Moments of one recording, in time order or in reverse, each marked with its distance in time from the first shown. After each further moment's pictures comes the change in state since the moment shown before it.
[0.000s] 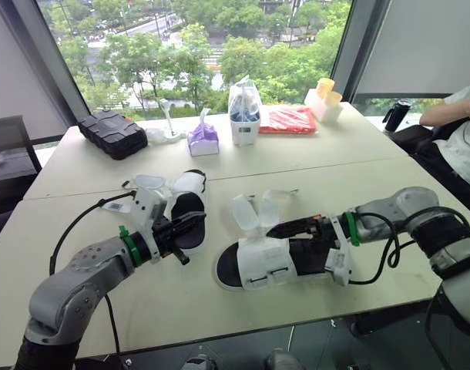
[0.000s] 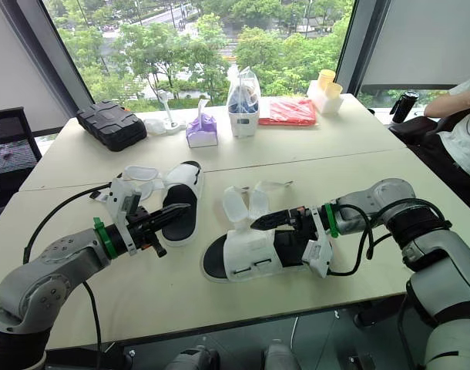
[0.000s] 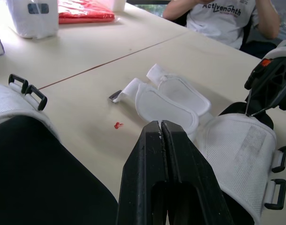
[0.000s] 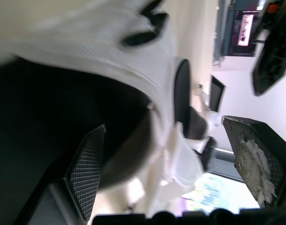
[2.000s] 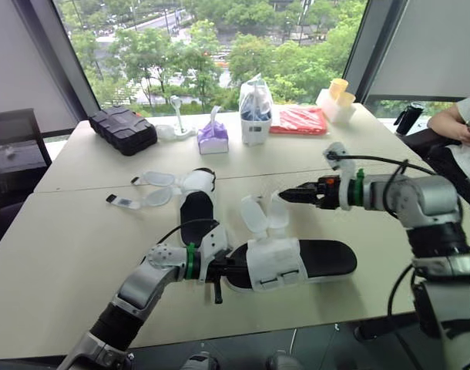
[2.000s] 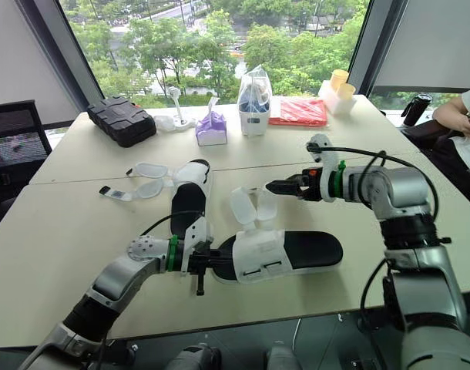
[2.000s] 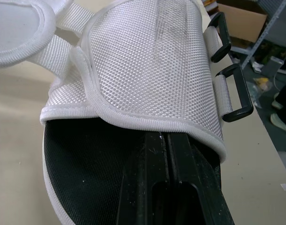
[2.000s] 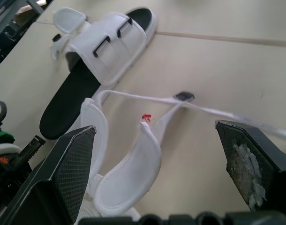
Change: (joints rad) left arm -0.187 -0.164 -0.467 0.503 0.481 -0.411 -0.543; right arm 0.059 0.218 -0.575 -0.348 1.734 2.658 0.988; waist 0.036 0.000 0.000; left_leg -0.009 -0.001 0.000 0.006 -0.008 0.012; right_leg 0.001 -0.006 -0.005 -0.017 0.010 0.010
